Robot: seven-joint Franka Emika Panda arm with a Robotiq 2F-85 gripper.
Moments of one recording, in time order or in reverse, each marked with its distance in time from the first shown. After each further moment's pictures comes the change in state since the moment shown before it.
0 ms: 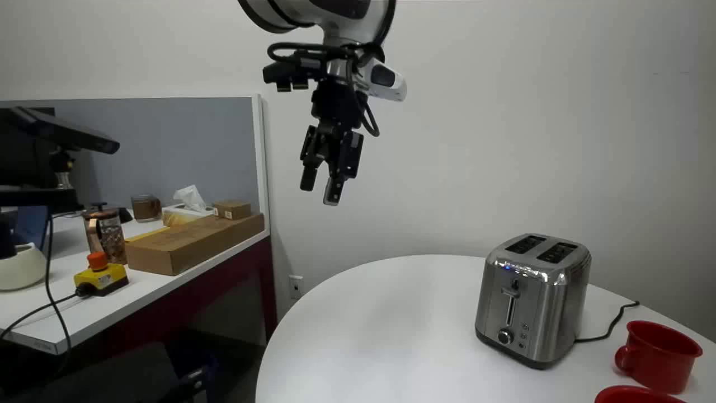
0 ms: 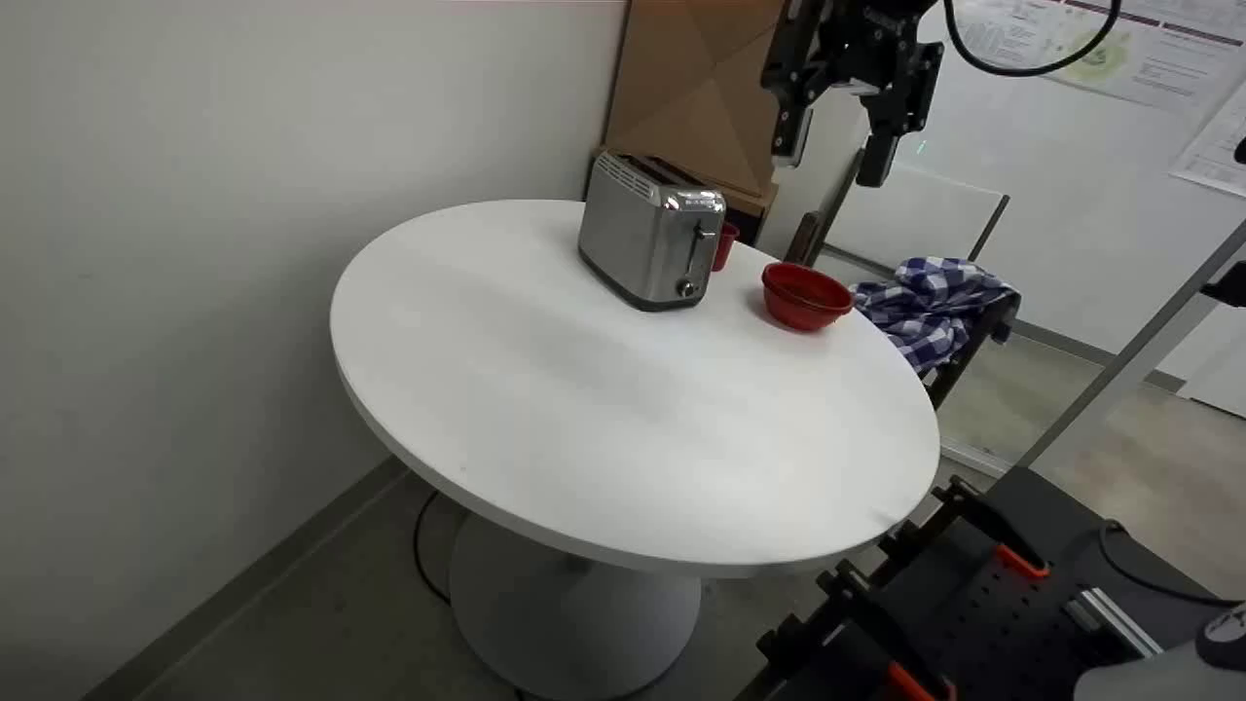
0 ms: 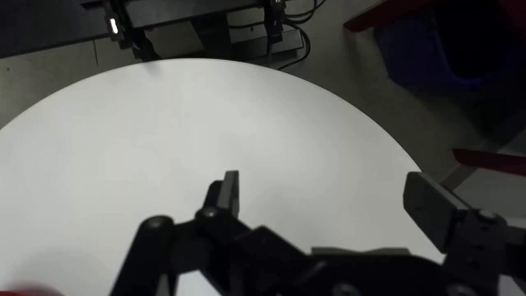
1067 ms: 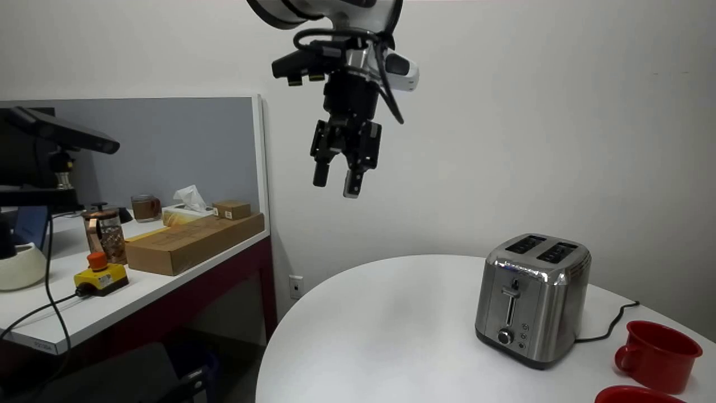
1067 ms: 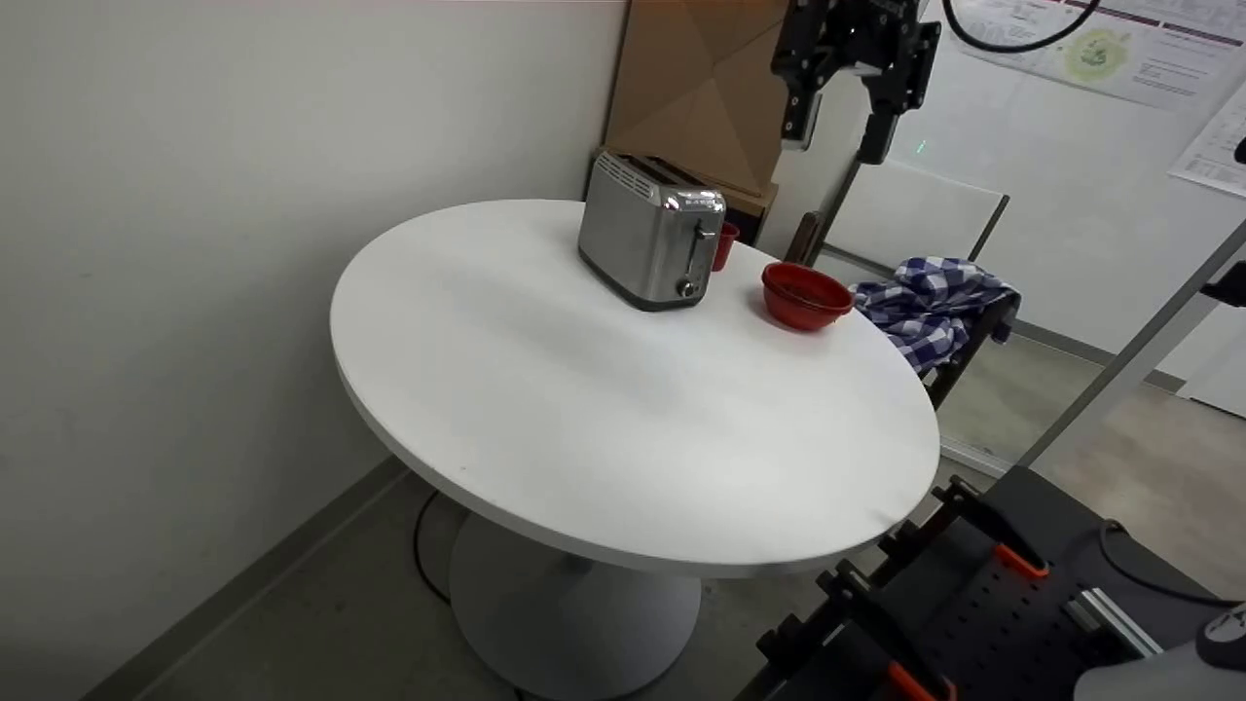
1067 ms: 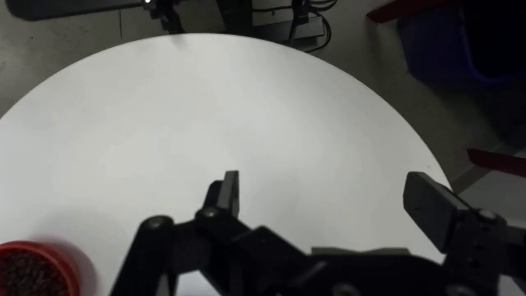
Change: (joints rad) arm -0.010 0.015 -0.012 0.045 -0.078 -0.002 -0.057
